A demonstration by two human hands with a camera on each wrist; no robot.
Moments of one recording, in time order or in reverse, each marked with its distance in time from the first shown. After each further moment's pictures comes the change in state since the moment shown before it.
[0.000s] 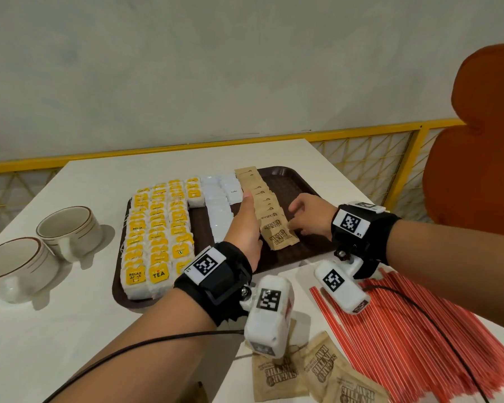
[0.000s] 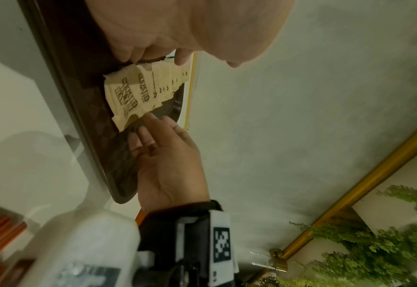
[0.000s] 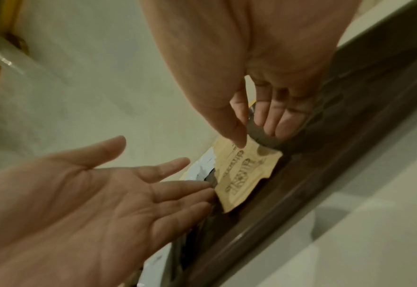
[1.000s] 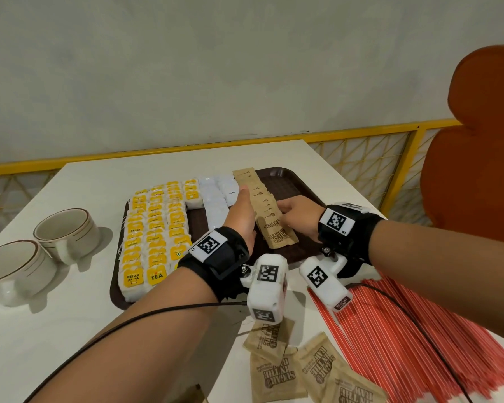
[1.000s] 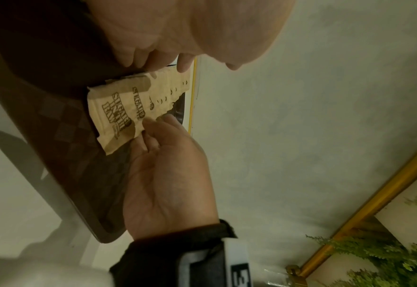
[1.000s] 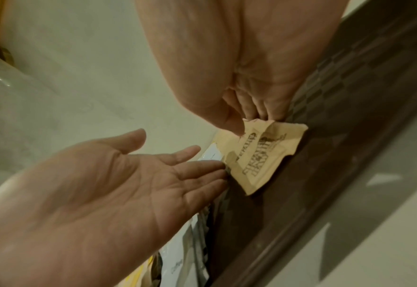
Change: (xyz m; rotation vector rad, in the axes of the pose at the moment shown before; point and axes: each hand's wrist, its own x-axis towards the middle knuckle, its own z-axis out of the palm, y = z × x) left_hand 0.026 0.008 0.001 0.041 0.004 0.024; right_hand 0.003 -0.010 0.009 0.084 -0.122 -0.085
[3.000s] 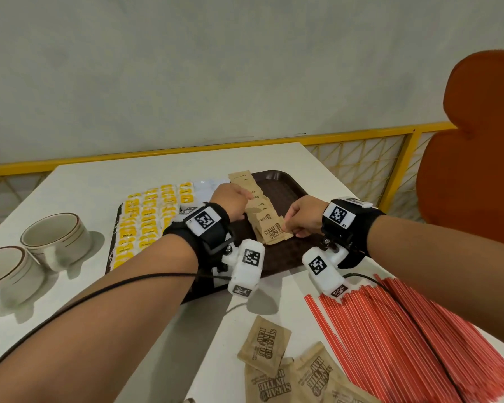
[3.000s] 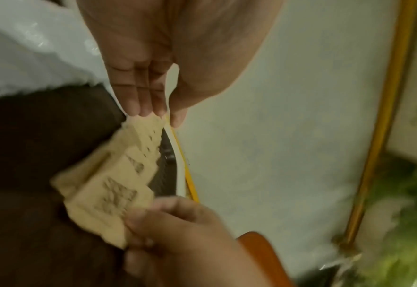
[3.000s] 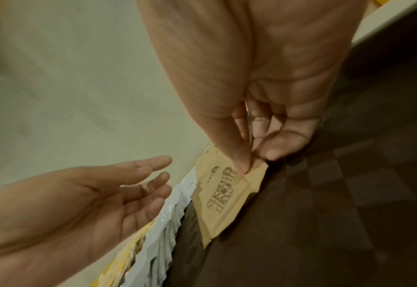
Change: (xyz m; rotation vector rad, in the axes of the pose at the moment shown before) left_hand 0.046 0.029 -0.013 0.673 0.108 0.151; right_hand 0.021 0.016 -0.025 0.015 -0.015 0.179
